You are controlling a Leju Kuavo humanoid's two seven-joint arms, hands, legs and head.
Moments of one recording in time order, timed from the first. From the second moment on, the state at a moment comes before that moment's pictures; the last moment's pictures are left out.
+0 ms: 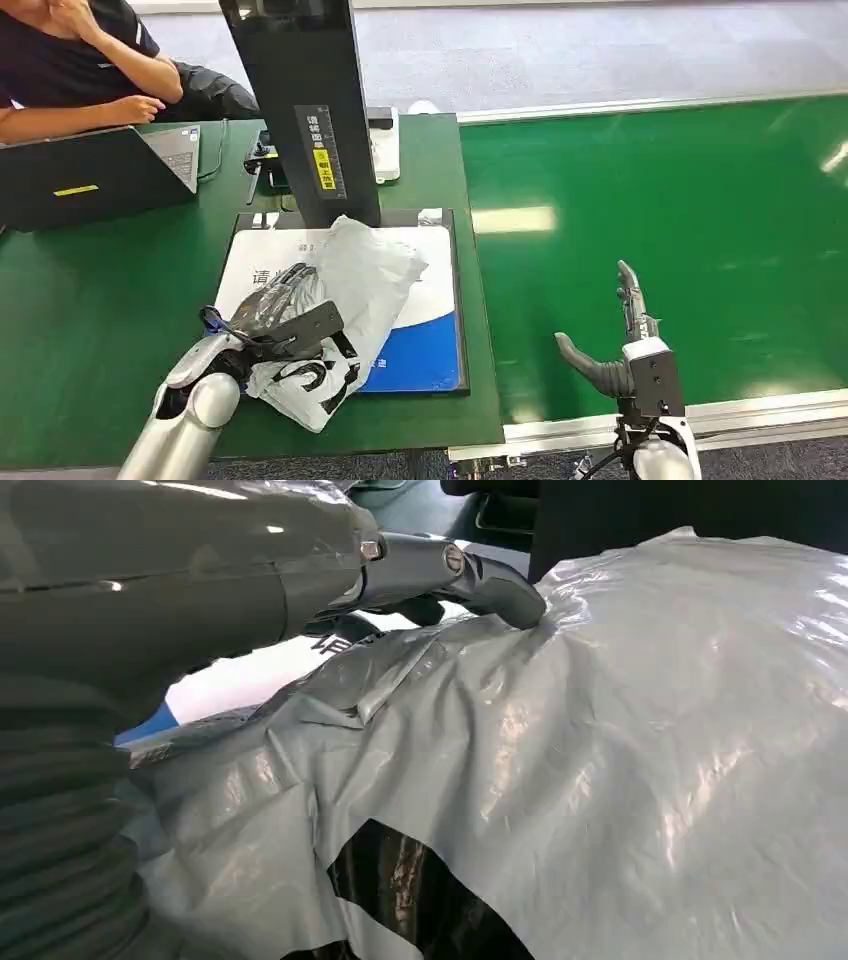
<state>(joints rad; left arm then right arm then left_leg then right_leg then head) -0.16 0.06 -0.15 -1.28 -1.05 -0.37 0.09 0.00 0.07 -0.14 -1.62 0.36 -0.05 -0.39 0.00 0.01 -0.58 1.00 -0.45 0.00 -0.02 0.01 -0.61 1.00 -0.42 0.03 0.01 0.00</state>
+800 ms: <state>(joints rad) -0.18 0.05 -0.16 -1.23 -1.05 -0.40 0.05 -0.01 0.07 -0.14 -1.61 0.36 -0.06 -0.37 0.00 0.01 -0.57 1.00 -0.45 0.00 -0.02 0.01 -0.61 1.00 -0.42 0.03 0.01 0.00</state>
